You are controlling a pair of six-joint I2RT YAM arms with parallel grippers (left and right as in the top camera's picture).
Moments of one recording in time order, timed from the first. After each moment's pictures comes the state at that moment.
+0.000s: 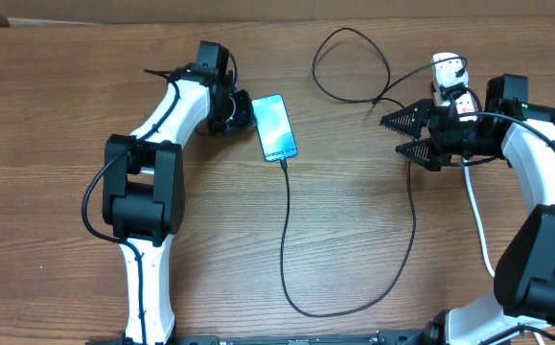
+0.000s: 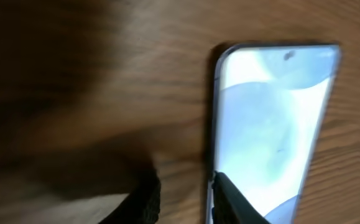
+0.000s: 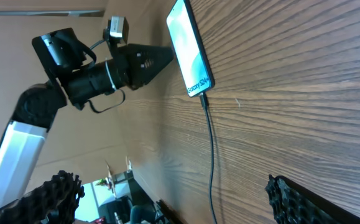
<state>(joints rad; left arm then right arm) -0.19 2.32 1.80 -0.81 0.33 -0.49 -0.22 1.78 1.30 -0.94 -1.03 0.17</state>
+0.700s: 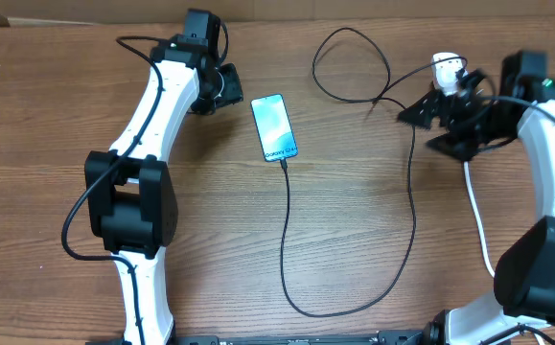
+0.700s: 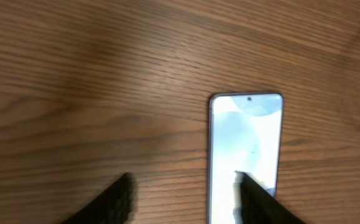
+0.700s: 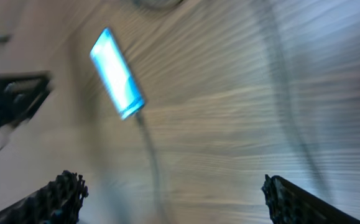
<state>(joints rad) -0.19 2.21 1.95 -0.95 0.11 -0.47 -0.22 1.78 1.60 -1.20 -0.60 0.21</state>
